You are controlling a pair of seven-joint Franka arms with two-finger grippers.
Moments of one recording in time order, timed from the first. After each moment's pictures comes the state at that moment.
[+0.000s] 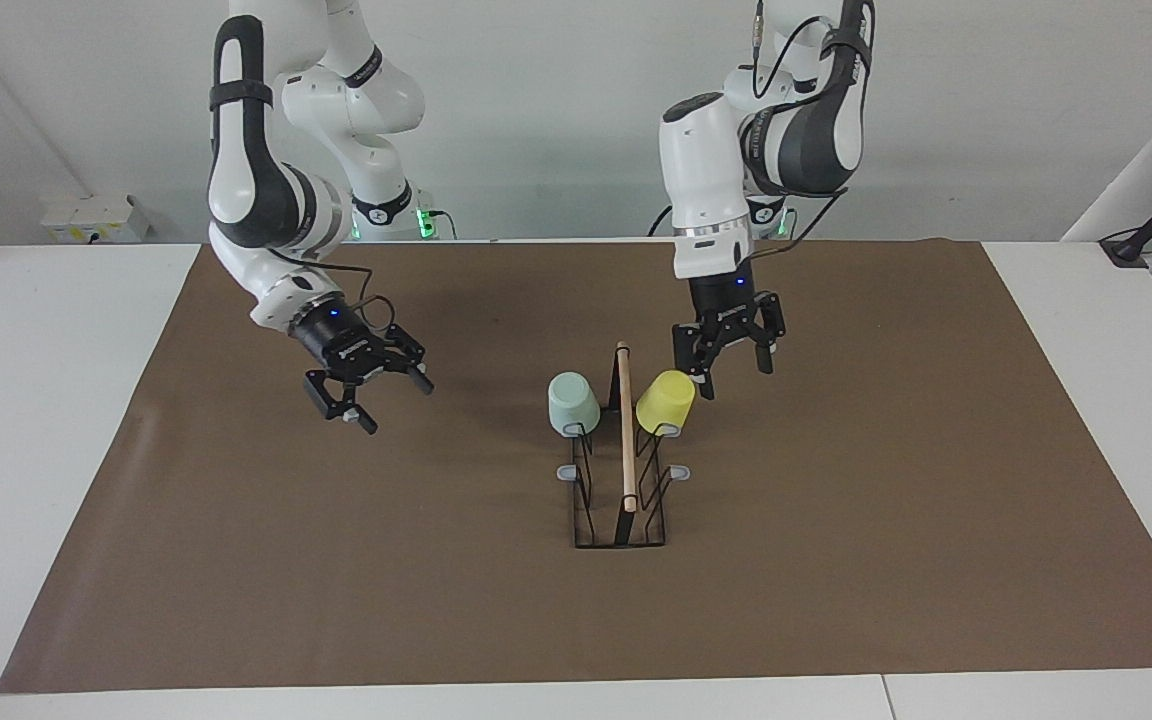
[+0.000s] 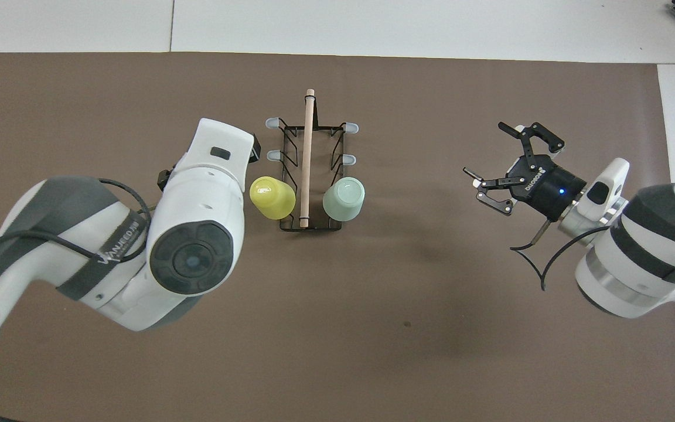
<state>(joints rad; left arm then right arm) -0.56 0.05 0.09 -1.96 0.59 2.38 -1.17 -0.03 0.04 0.09 -2.20 1.76 2.46 -2.48</state>
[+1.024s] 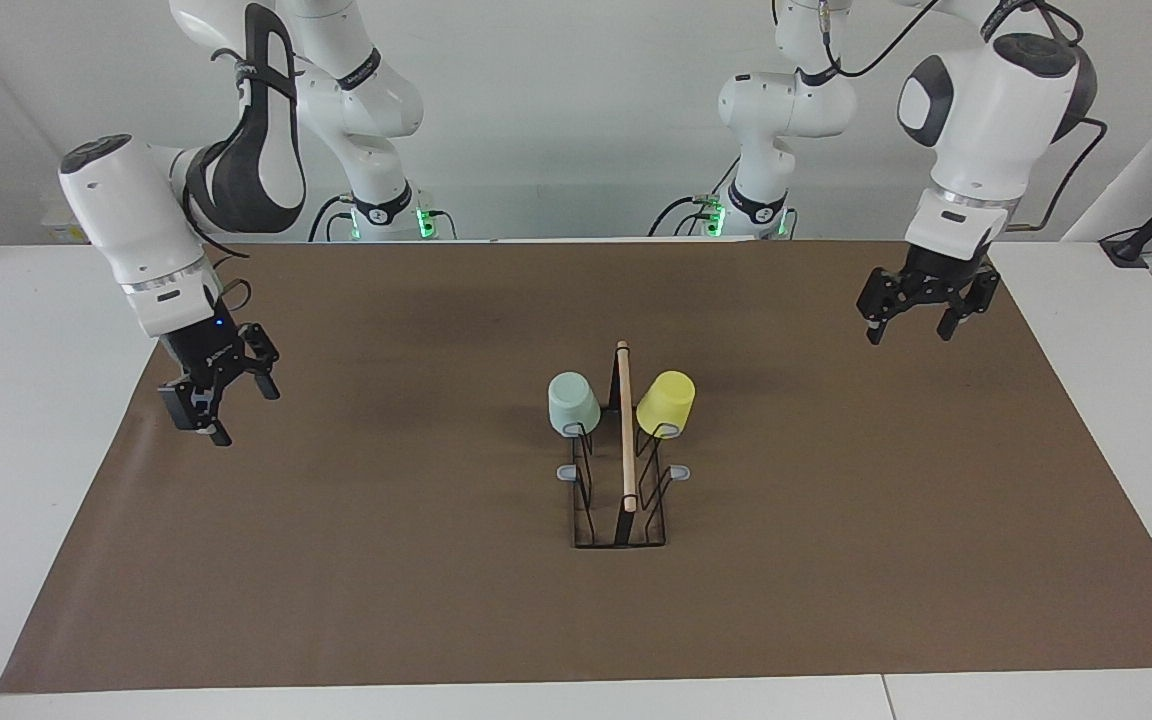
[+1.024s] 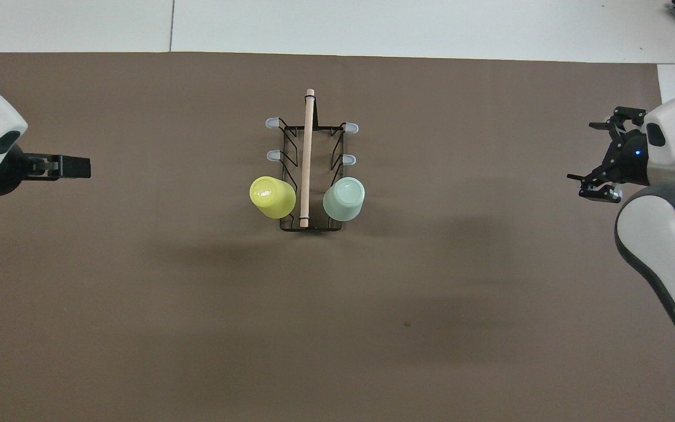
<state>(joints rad) -0.16 -0.07 0.11 -1.86 0.01 1.98 0.03 -0.18 0.07 0.10 -2.02 0.22 2.42 -1.44</state>
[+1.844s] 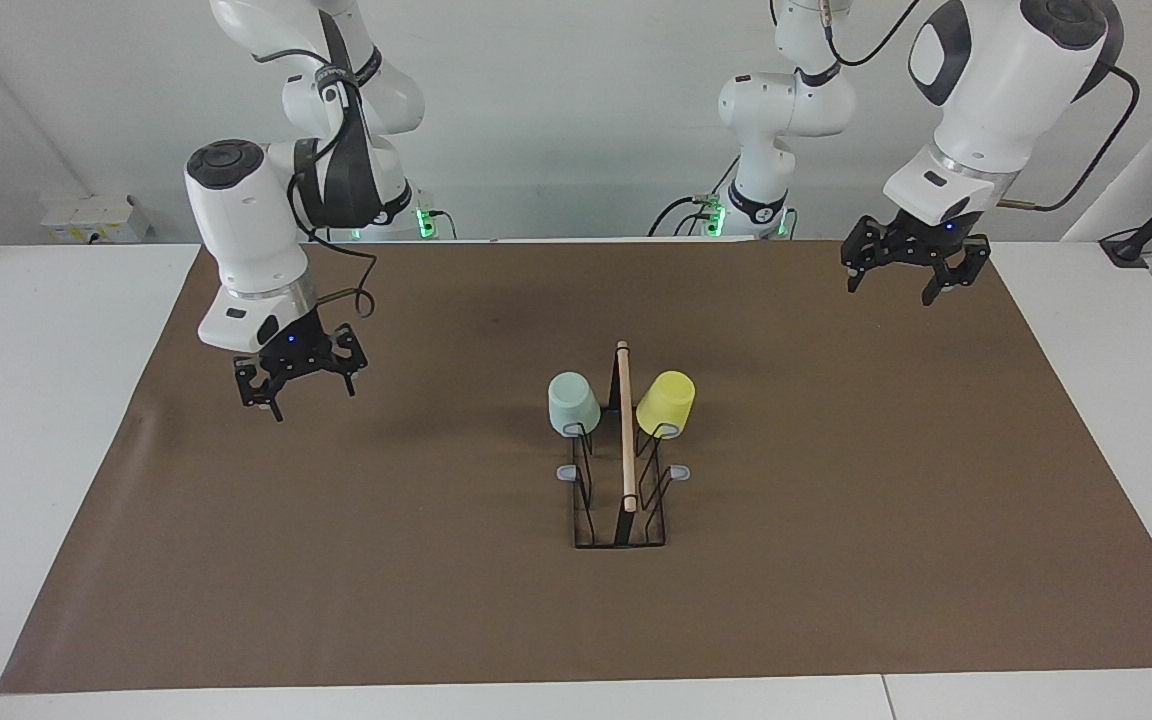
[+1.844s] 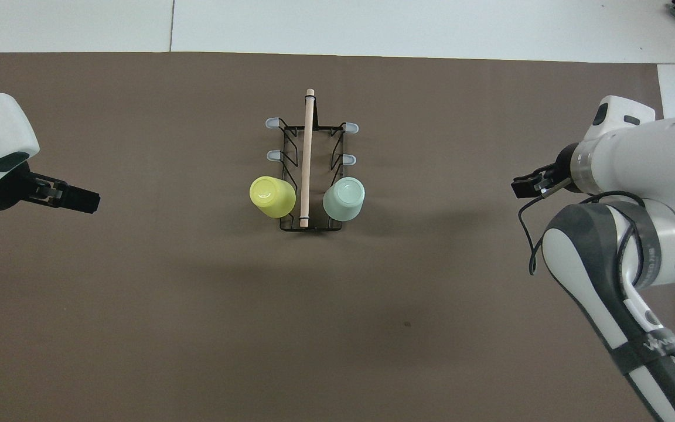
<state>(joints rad) -0.17 -0.06 0.05 -1.74 -0.01 1.71 0.20 -0.02 0.07 0.10 -1.94 -0.08 2.19 -0.27</state>
